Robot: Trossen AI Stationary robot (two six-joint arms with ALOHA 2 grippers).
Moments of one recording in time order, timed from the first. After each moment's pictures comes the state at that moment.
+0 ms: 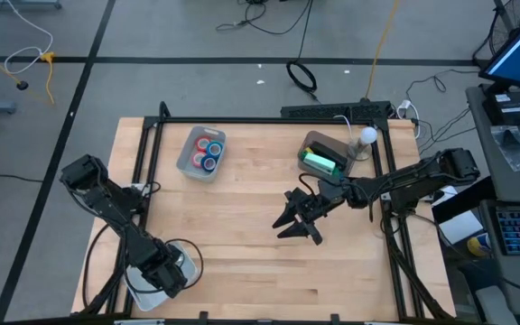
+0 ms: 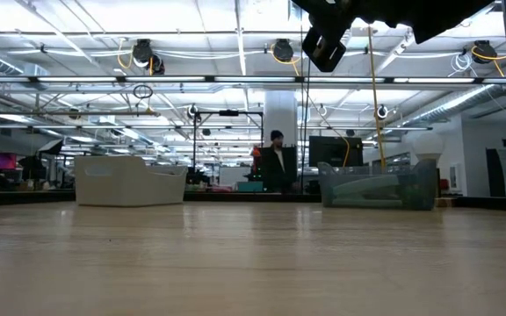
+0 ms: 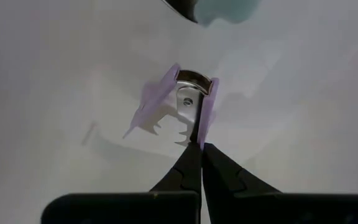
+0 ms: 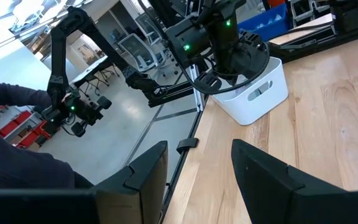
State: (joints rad) left arm -0.86 1.58 0.87 -0.76 0.47 -1.87; right arm 0.14 1.41 0.75 0.52 -0.39 0.53
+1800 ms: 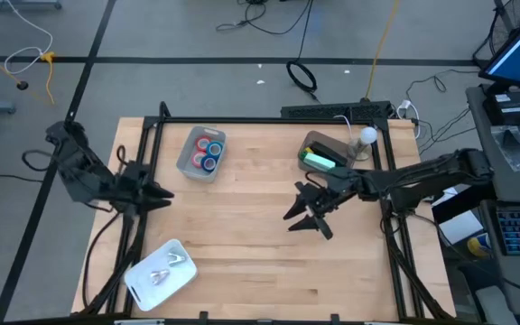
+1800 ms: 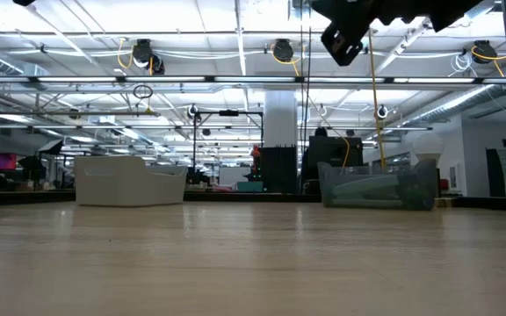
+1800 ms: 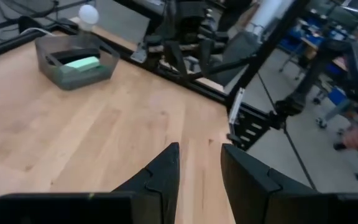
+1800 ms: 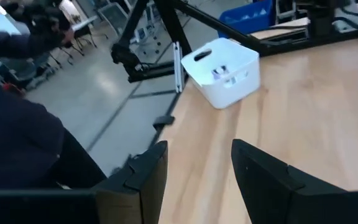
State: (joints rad) left arm -0.82 0.57 0.87 -0.66 -0.70 -0.73; right arm 0.10 1.26 0.75 0.24 -0.39 0.33
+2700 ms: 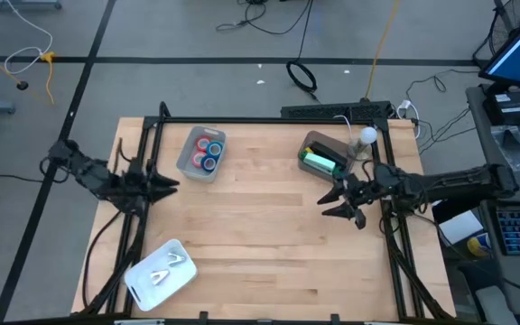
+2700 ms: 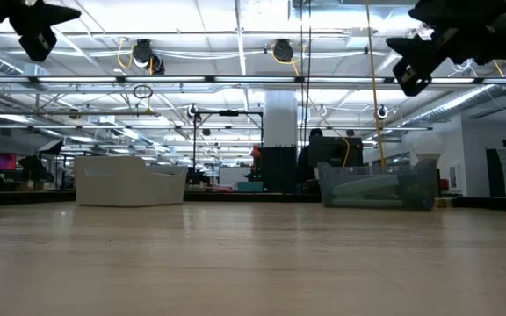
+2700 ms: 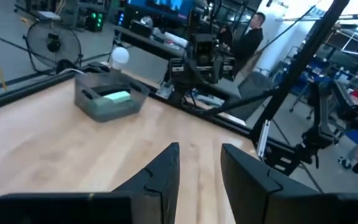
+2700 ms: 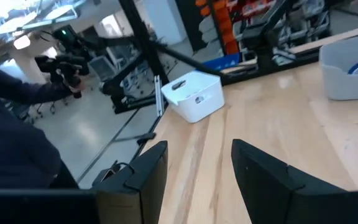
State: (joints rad) left arm -0.57 0.20 0.47 -0.37 -0.60 -0.46; right arm 0.01 0.67 0.28 0.32 -0.31 0.37
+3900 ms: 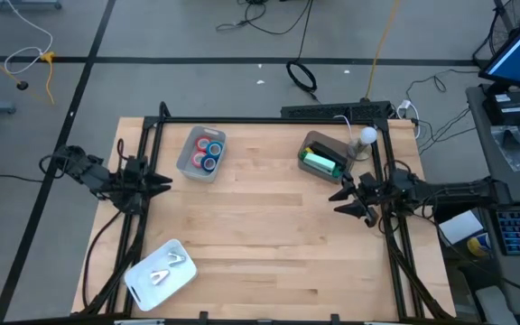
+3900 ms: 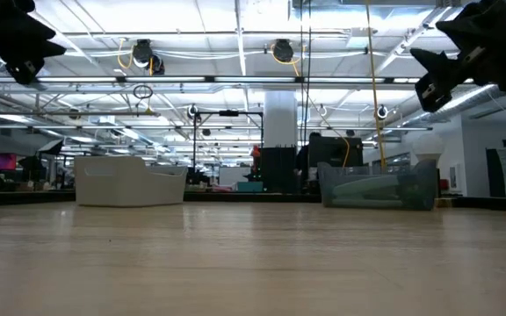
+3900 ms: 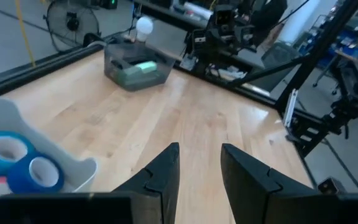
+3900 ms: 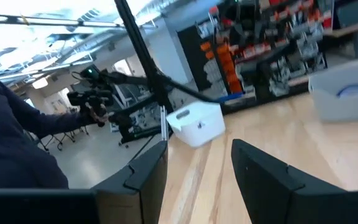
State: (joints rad) left arm -0.56 0.01 0.48 -0.73 -0.60 -0.52; right arm -0.05 0.34 0.02 0.44 -0.34 0.43
